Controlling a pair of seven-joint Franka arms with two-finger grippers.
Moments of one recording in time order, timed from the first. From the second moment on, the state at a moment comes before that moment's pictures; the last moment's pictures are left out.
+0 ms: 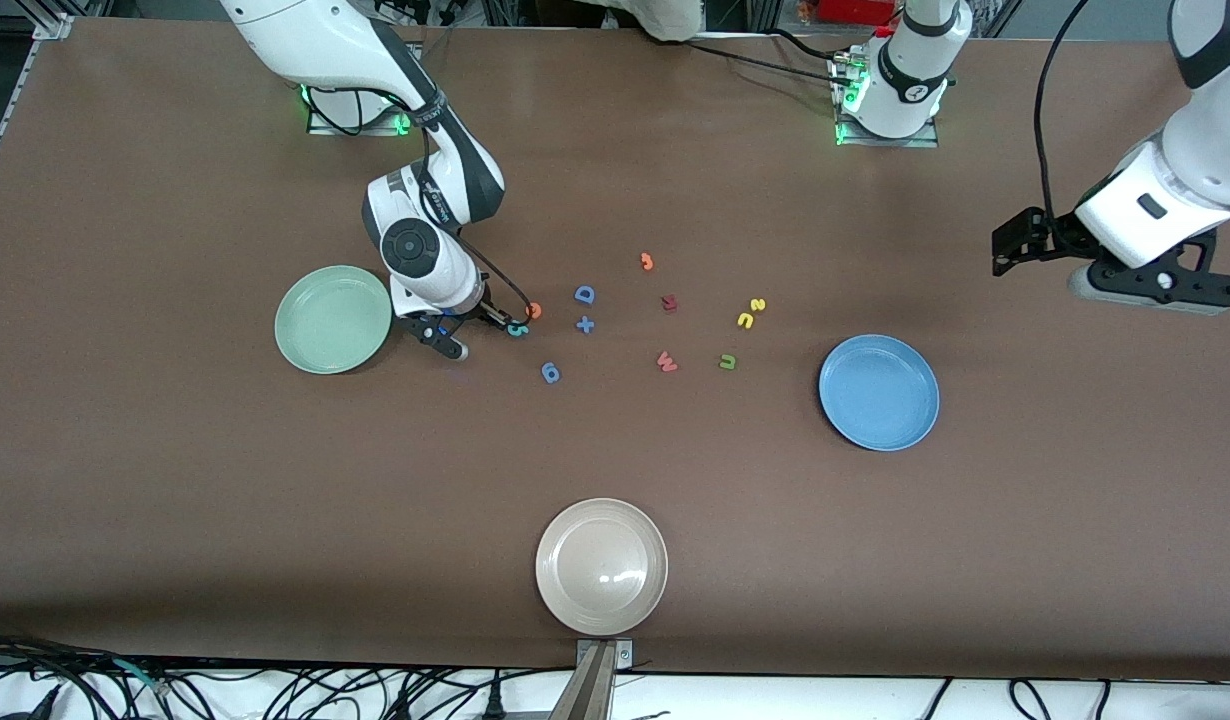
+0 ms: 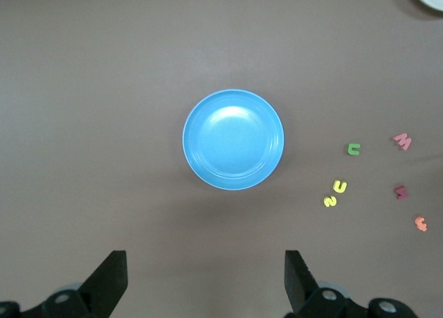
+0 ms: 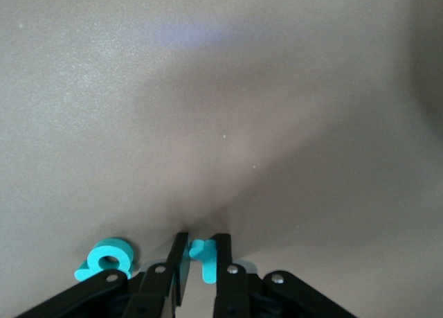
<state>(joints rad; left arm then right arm) 0.07 0.07 -0.19 -1.61 0.01 1.60 0.02 0.51 0.48 0.04 -2.11 0.14 2.48 0.99</state>
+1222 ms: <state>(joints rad) -0.10 0.34 -0.36 -1.98 0.00 2.27 -0.42 0.50 0.40 -0.28 -1.81 0.14 1.79 0.51</state>
